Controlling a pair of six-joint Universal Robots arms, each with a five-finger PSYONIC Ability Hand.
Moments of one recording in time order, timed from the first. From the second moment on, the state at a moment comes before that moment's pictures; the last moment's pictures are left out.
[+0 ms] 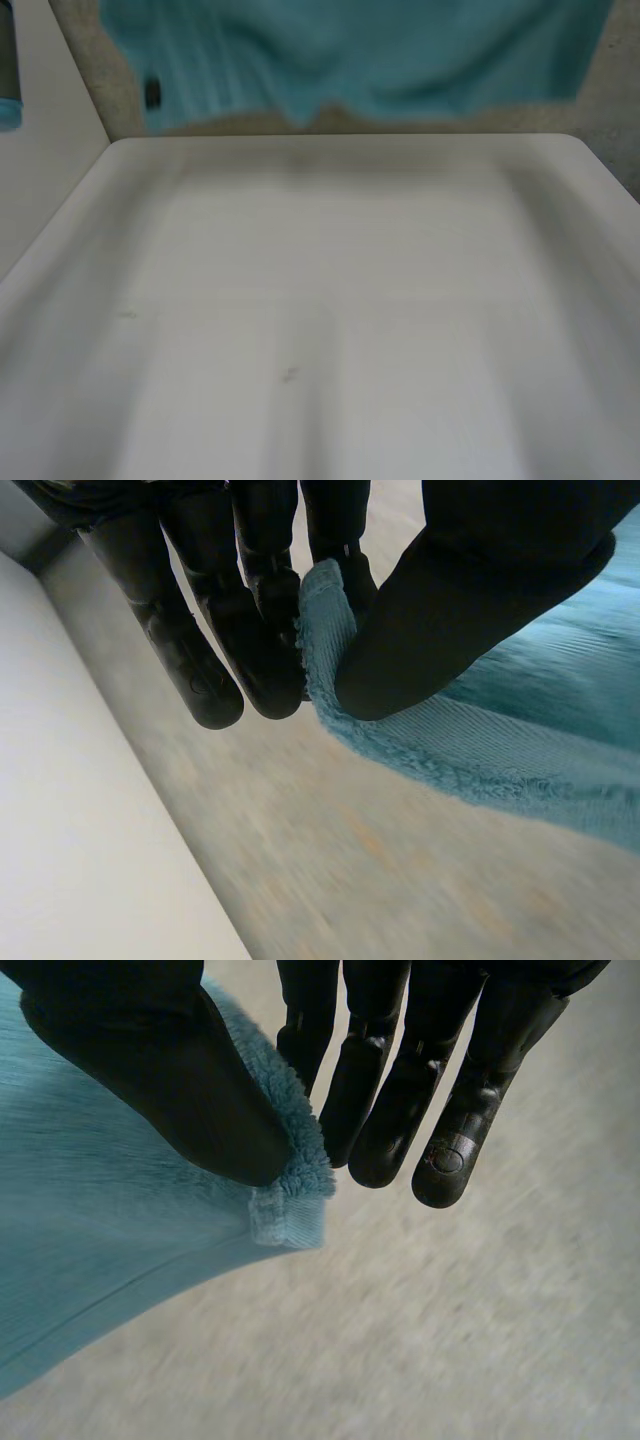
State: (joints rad) left arm 4.53 -2.06 -0.74 3.59 -1.53 3.48; right arm 1.61 -1.22 0.69 -0.09 1.40 2.61; left_hand 1.18 1.22 1.22 1.22 1.03; right_hand 0.97 1.17 1.18 1.19 0.99
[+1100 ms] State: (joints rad) left arm 4.72 -1.70 -1.77 2.99 -1.39 3.53; right arm 1.22 -1.41 1.52 0.69 1.17 2.01; left_hand 1.18 1.22 1.22 1.22 1.03; right_hand 0.97 1.17 1.18 1.19 1.00
